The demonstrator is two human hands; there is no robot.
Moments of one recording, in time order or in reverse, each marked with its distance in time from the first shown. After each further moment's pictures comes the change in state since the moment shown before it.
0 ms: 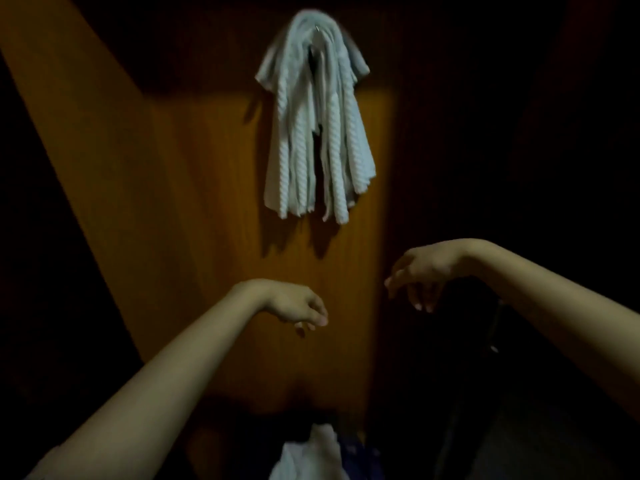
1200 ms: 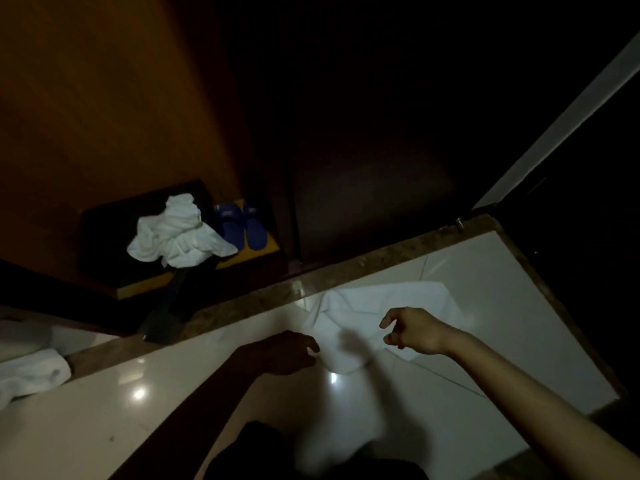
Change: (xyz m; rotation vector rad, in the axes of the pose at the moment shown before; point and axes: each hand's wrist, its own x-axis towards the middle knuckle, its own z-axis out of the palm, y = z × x) left_hand 0.199 0.114 0.633 -0.030 -0.452 0.058; right_hand -0.105 0.515 0.480 0.357 -0.201 0.365
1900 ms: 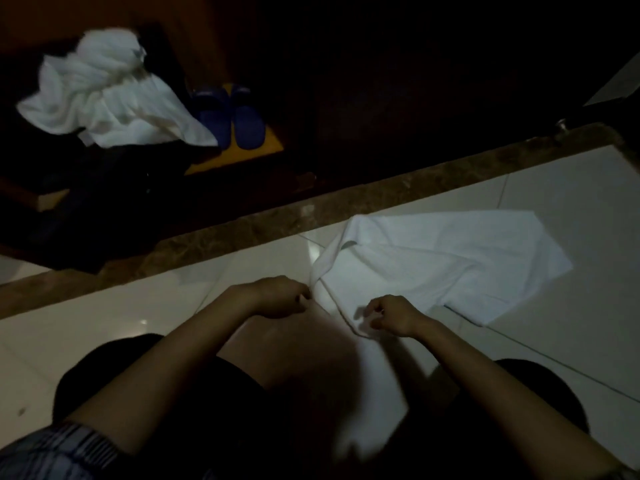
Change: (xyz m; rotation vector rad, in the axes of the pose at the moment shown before) left_hand 0.301 -0.218 0.159 0.236 0.052 -0.063; right_hand 0.373 0.175 0.285 -0.053 -0.002 -0.089
